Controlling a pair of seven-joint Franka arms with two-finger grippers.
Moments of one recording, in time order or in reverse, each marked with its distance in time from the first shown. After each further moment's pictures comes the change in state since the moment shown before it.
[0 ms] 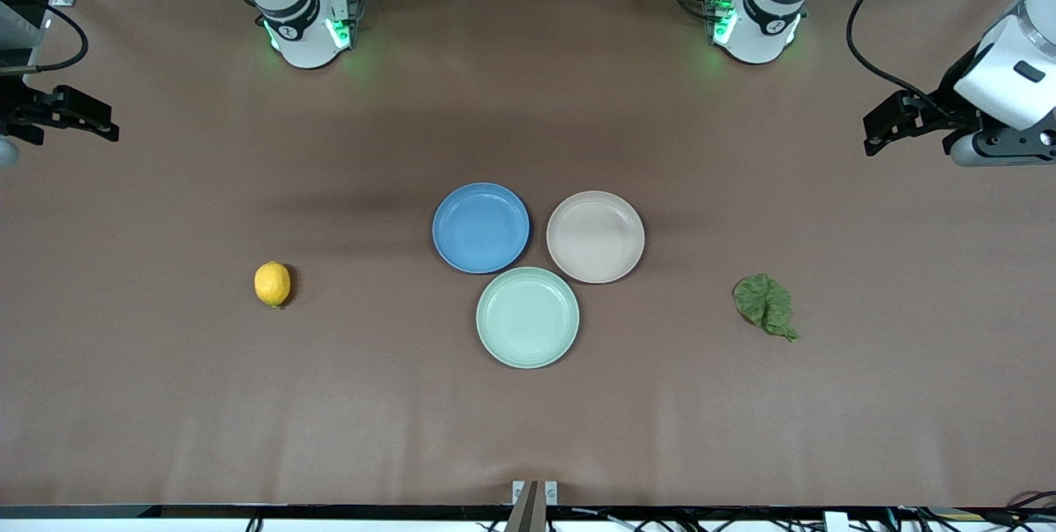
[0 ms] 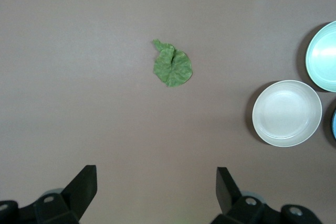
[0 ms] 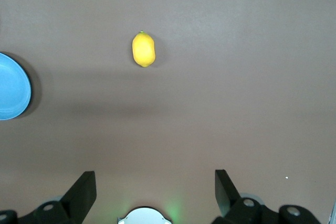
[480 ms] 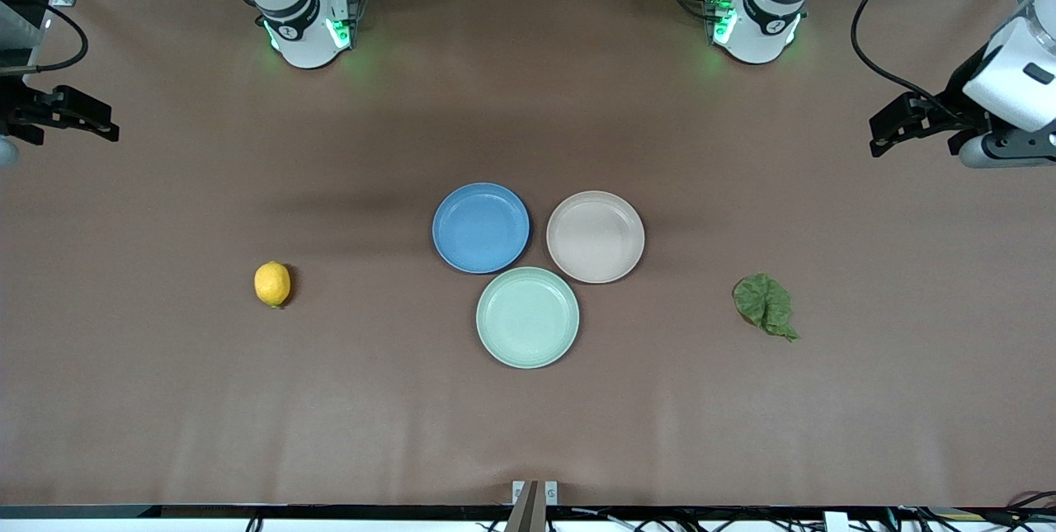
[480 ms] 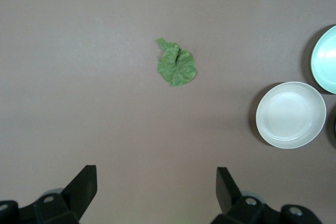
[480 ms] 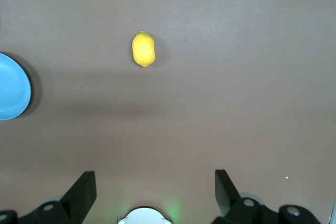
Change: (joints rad) left arm 0.024 0.009 0.001 -0.006 0.000 -0.001 0.004; right arm 0.000 0.000 0.000 0.000 0.000 0.000 0.000
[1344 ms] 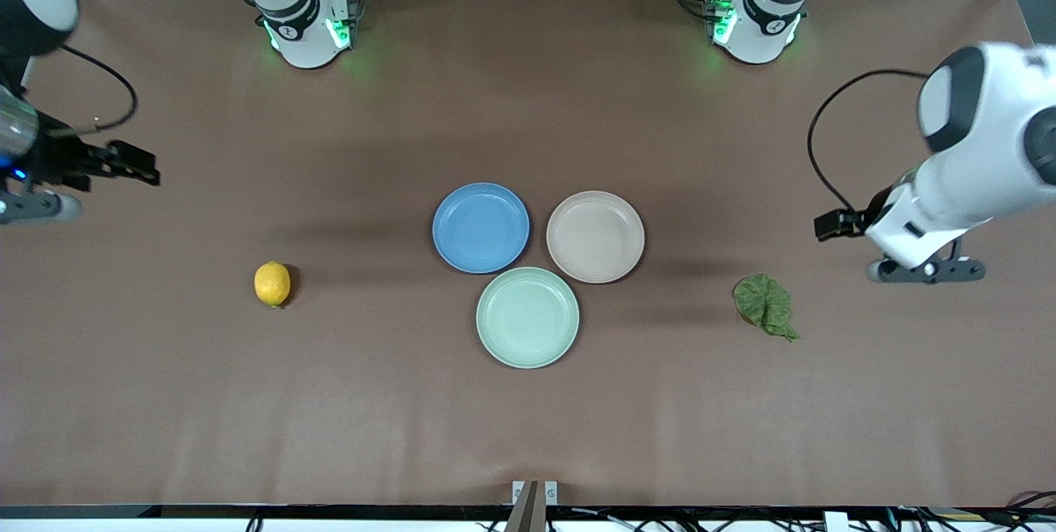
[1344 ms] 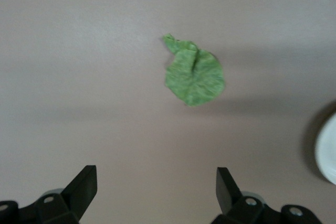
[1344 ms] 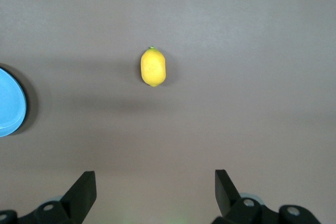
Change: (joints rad) left arm 0.007 0.255 -0.005 -0.193 0.119 0.349 0.020; right arm 0.024 0.120 0.012 -0.058 0.027 0.164 0.000
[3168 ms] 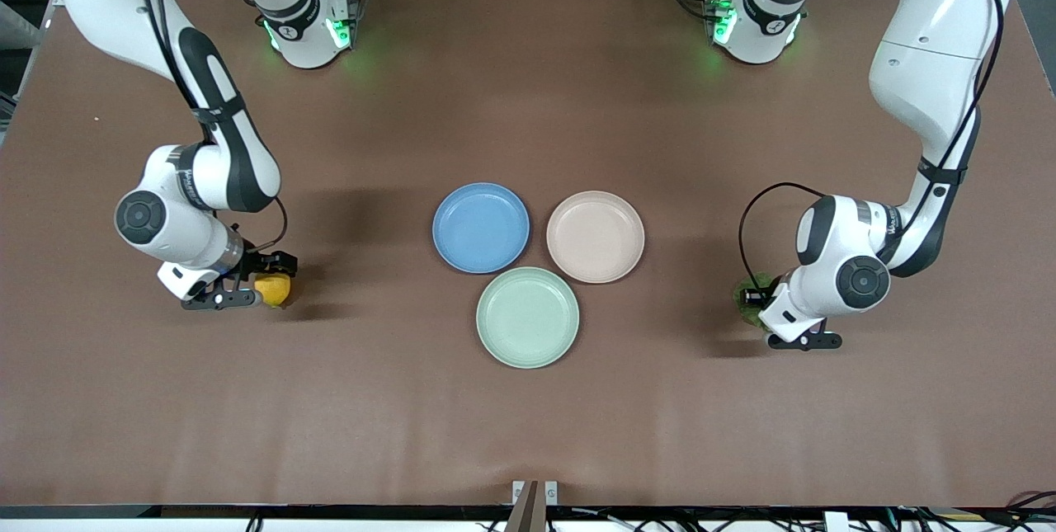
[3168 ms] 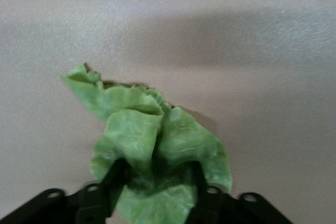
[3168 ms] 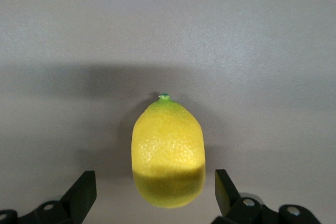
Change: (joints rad) left arm -0.031 0.450 0.000 0.044 0.057 0.362 -0.119; right arm 0.043 0.337 0.004 -0.442 0.102 0.889 0.000
